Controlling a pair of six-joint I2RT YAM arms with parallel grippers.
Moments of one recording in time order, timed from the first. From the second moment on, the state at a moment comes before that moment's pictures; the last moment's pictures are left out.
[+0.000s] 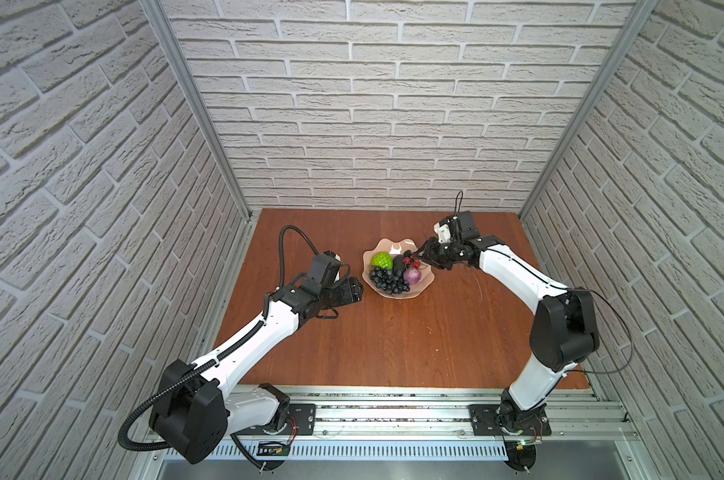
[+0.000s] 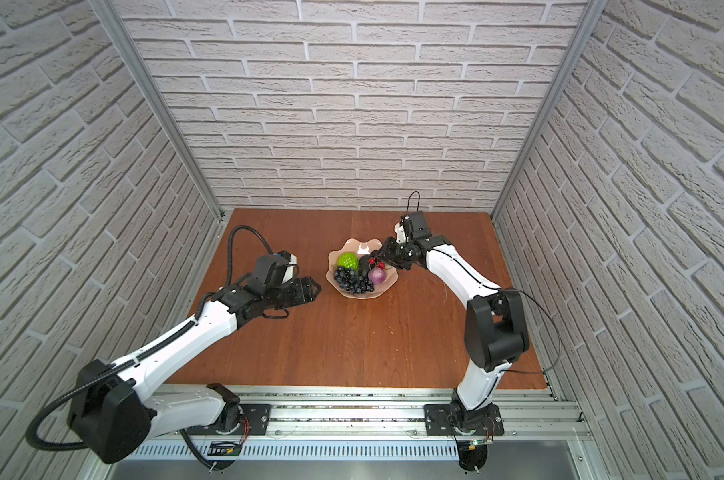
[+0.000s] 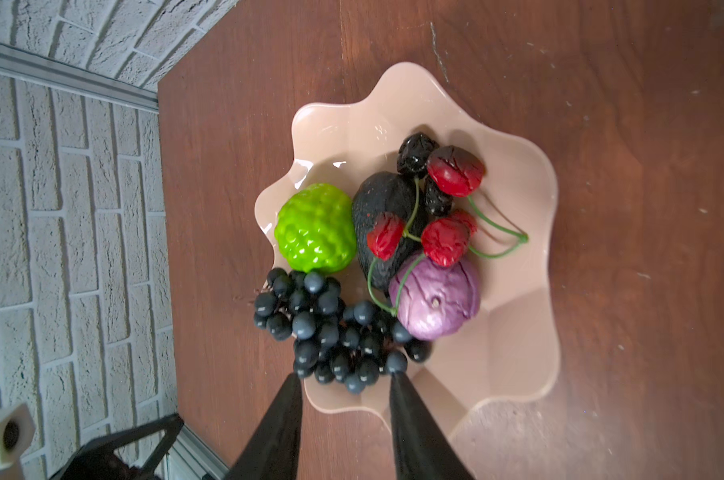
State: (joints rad) left arm -0.55 1.23 0.91 -0.47 0.11 -0.67; right arm 0.24 1.64 1.38 -0.64 -0.35 0.64
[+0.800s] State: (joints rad) left arm -0.56 1.20 0.85 -0.34 0.12 -0.60; right arm -0.43 1.17 0.83 -1.01 -0.20 0.49
